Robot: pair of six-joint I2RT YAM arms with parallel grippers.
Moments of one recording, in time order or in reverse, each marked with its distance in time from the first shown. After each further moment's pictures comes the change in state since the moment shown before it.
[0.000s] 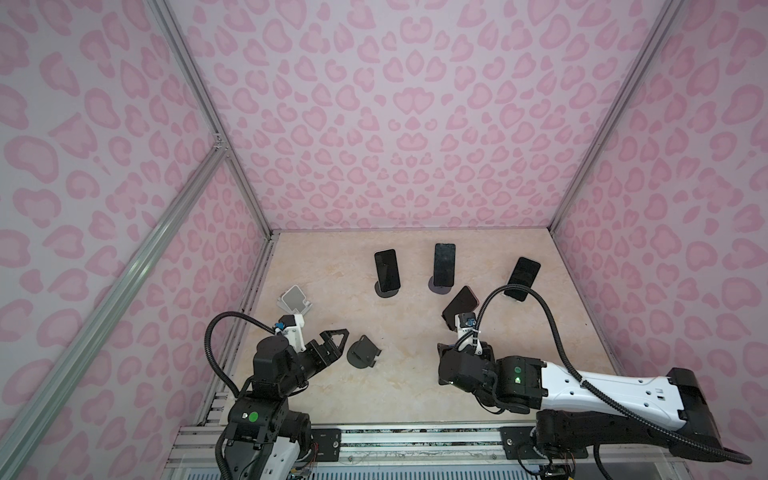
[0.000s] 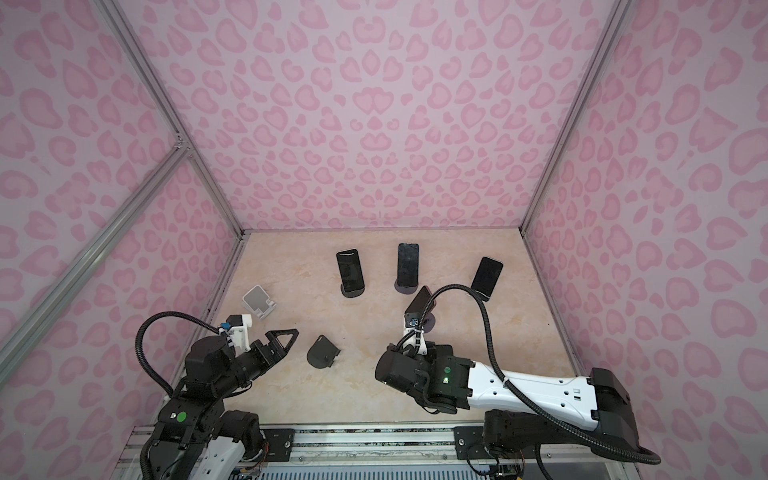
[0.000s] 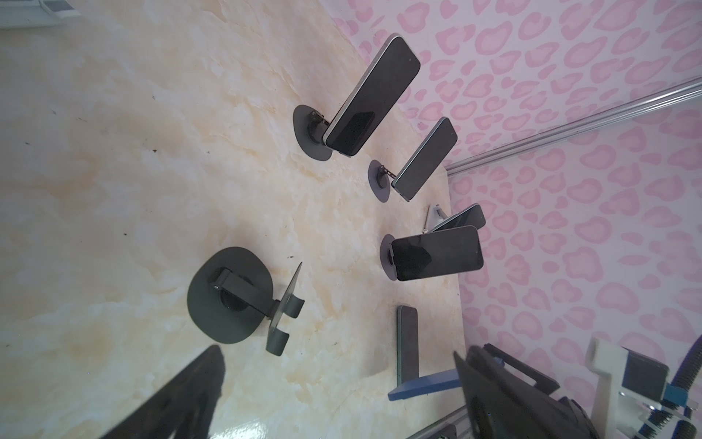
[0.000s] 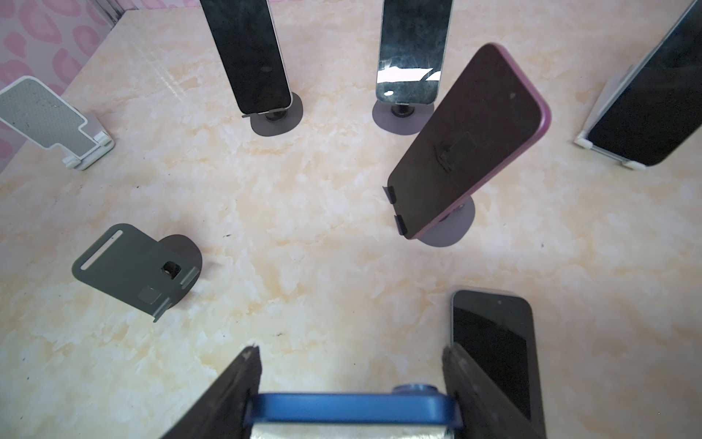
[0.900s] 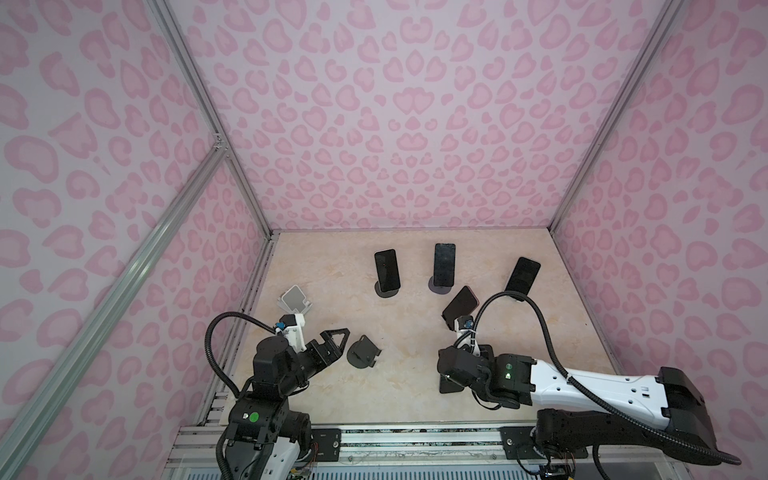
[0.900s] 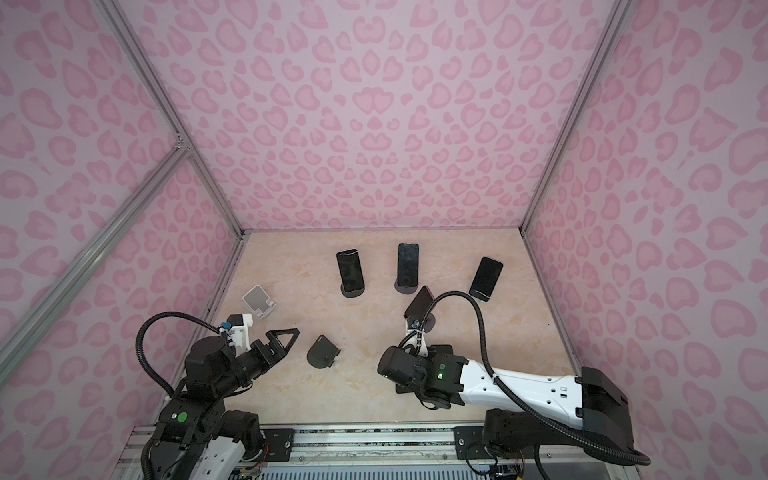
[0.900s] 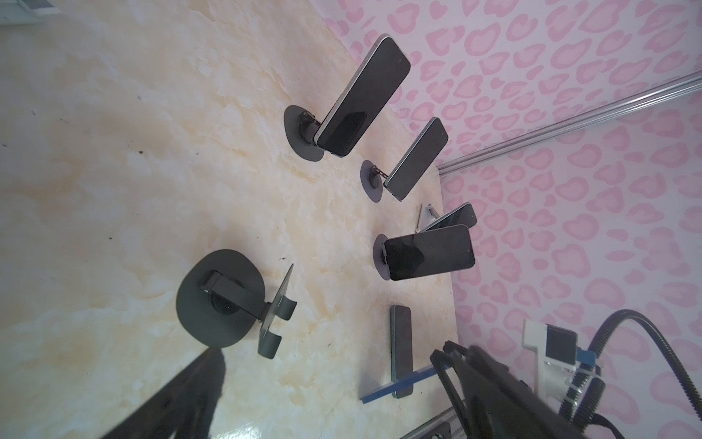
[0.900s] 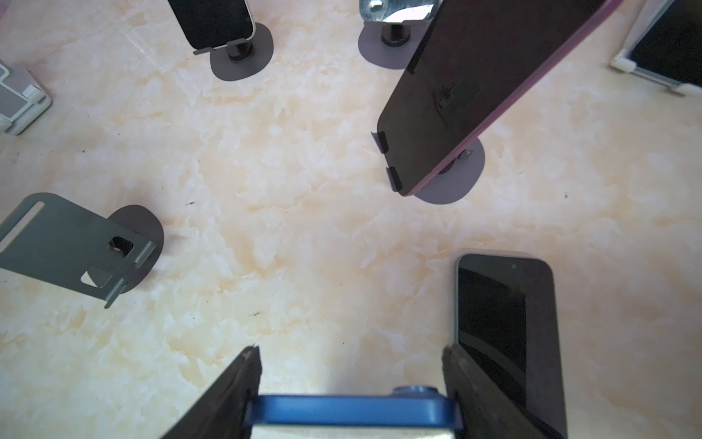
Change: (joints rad) left arm -0.001 -0.007 -0.009 0.024 0.013 -0.008; right arm -0.082 0.043 -0.082 0.071 -0.134 0.011
